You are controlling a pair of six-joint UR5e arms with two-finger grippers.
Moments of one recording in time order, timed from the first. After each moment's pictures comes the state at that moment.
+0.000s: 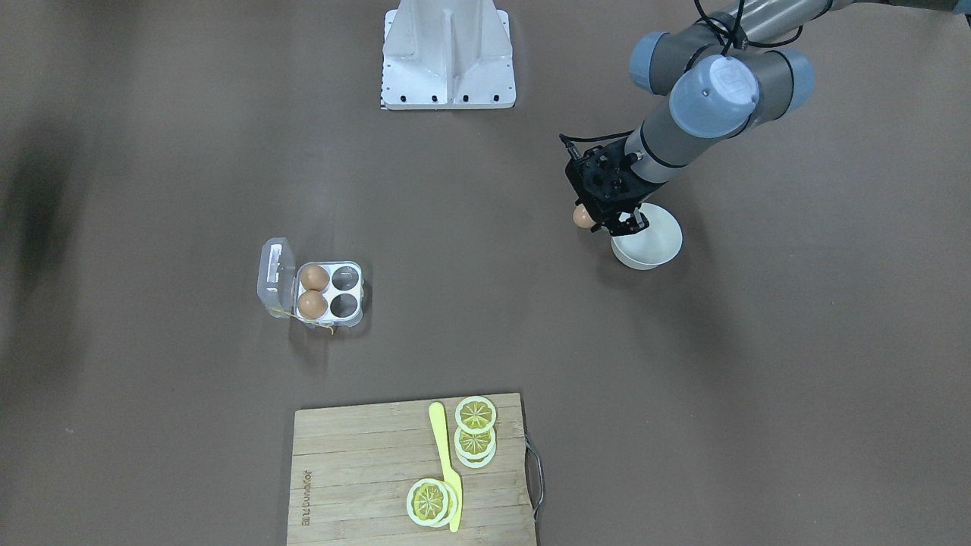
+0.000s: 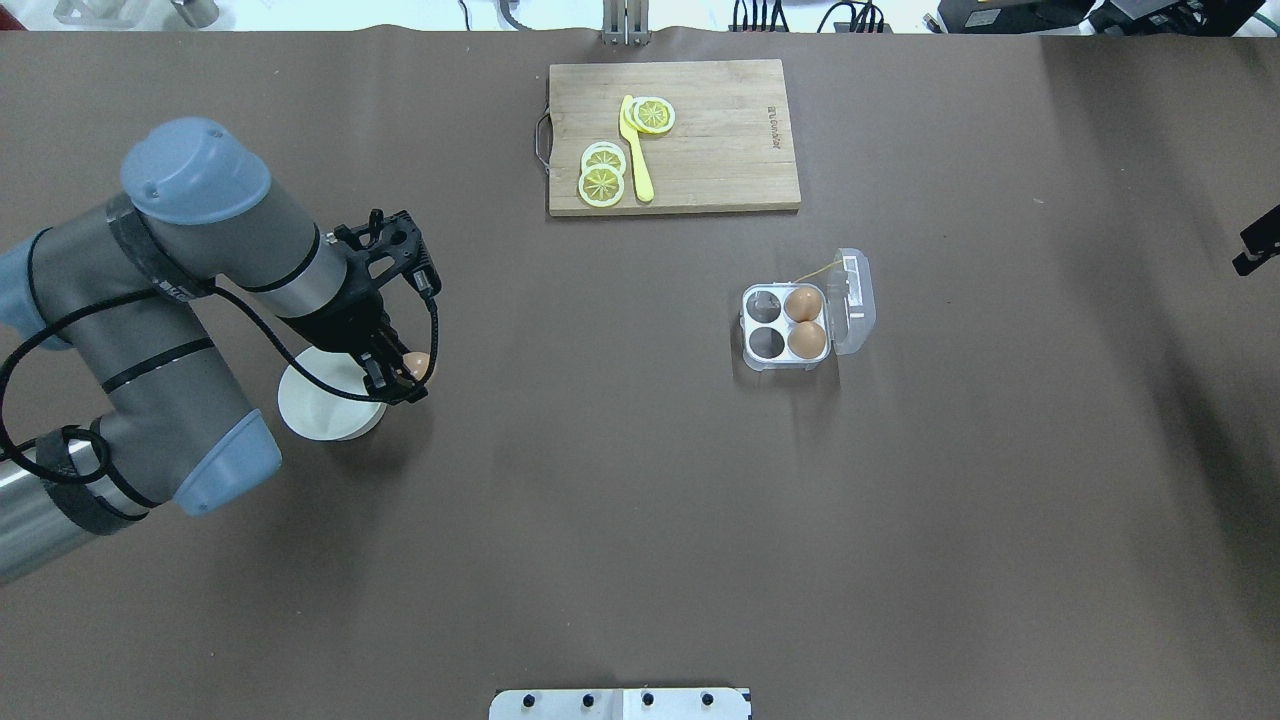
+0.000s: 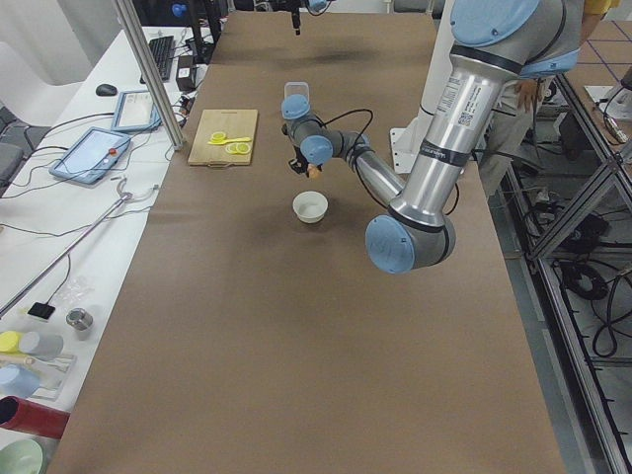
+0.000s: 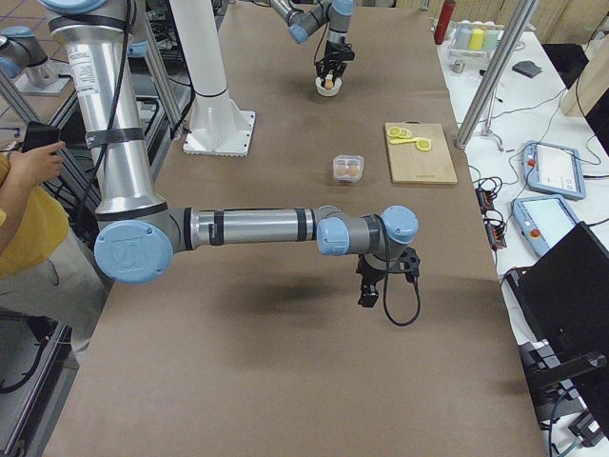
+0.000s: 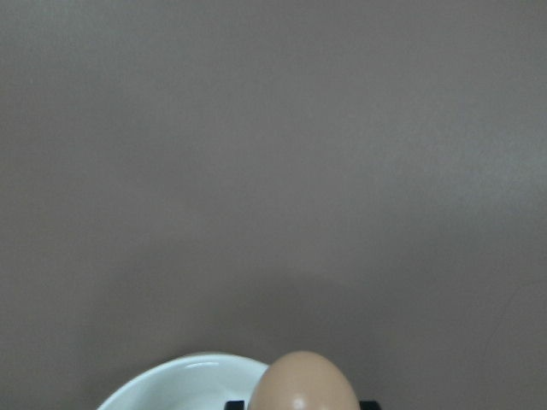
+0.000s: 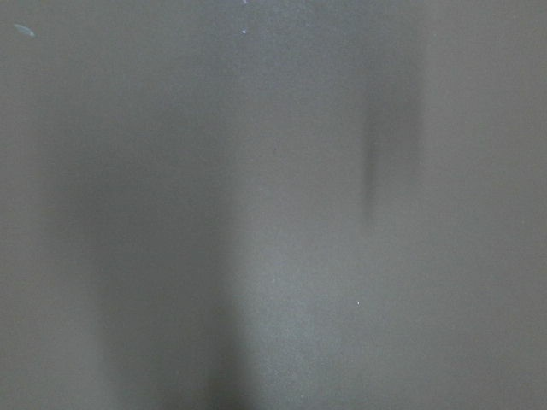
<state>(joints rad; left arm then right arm) -0.72 -2.03 -1.75 -1.75 -2.27 -0.04 1.35 -1.41 1.45 -1.56 2.34 0.15</state>
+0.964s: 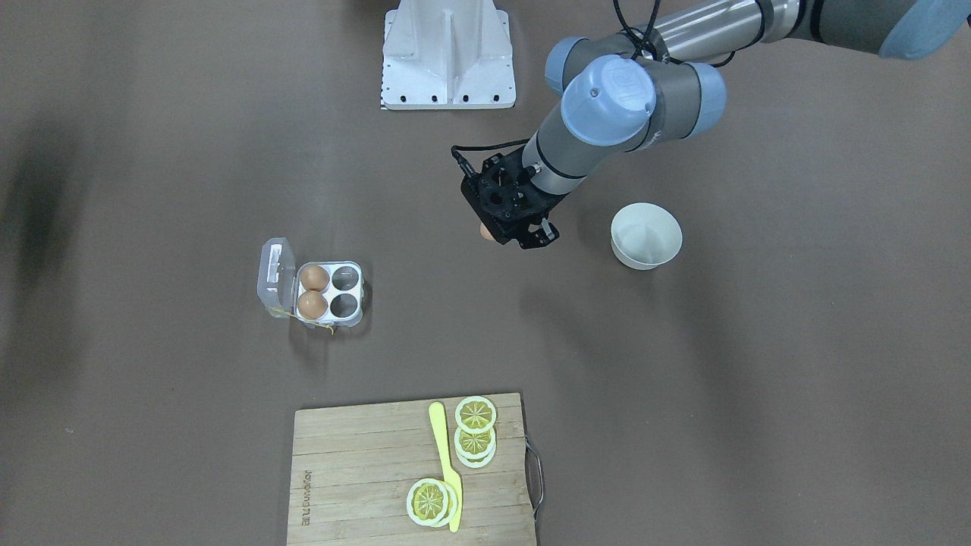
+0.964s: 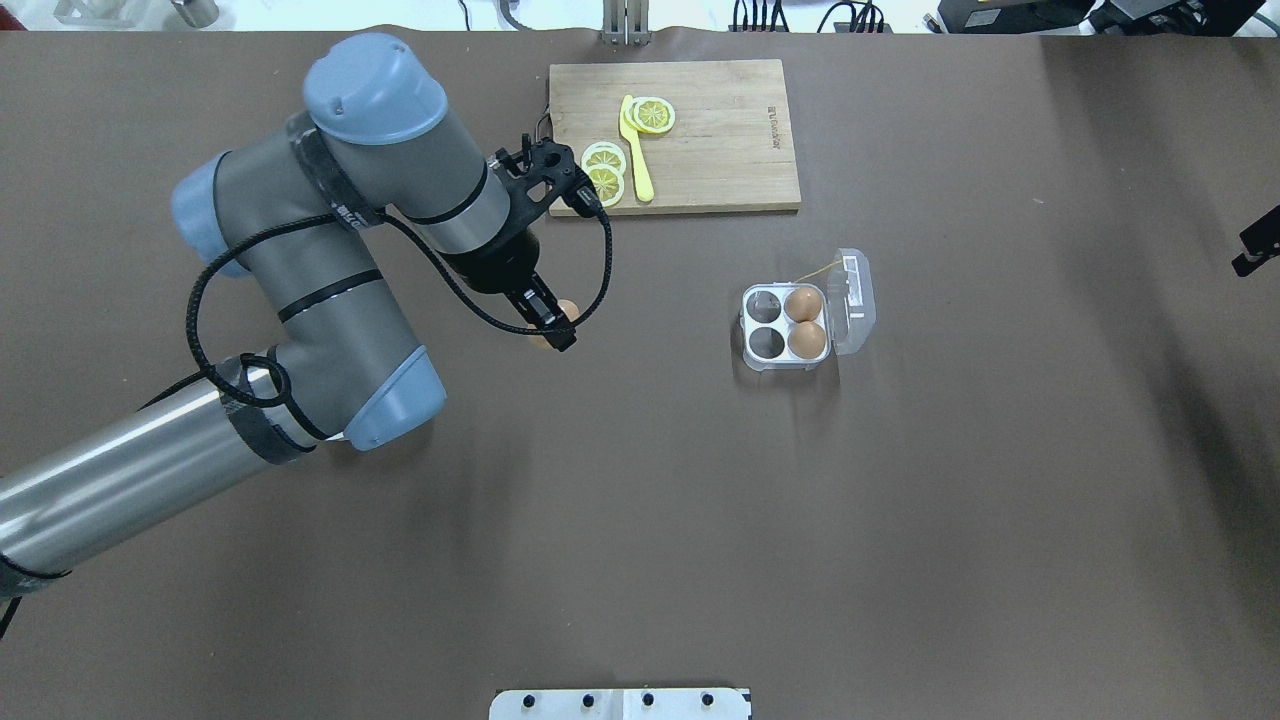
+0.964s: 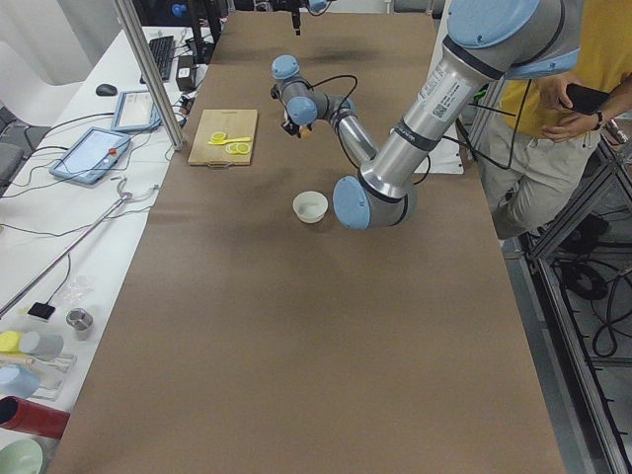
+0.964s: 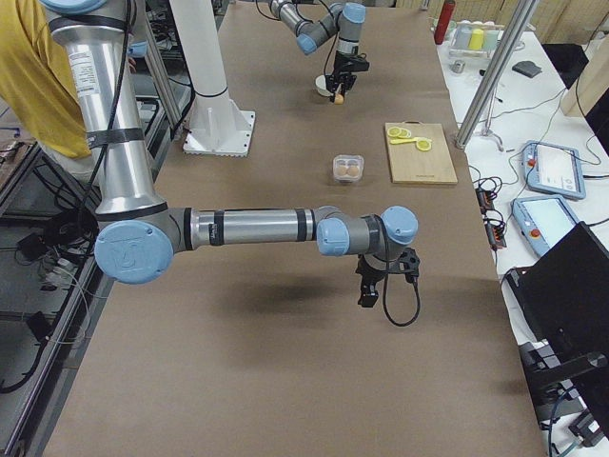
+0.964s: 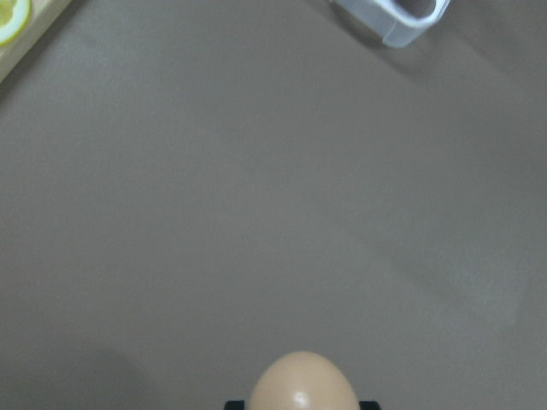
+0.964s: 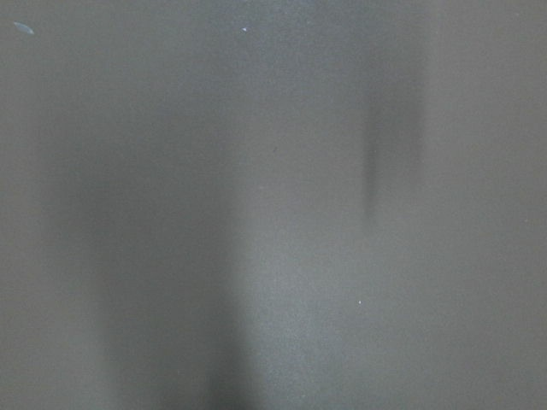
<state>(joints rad) -0.69 -2.35 -1.54 -1.75 -2.27 -0.27 1.35 -1.41 1.45 -1.56 2.34 0.15</state>
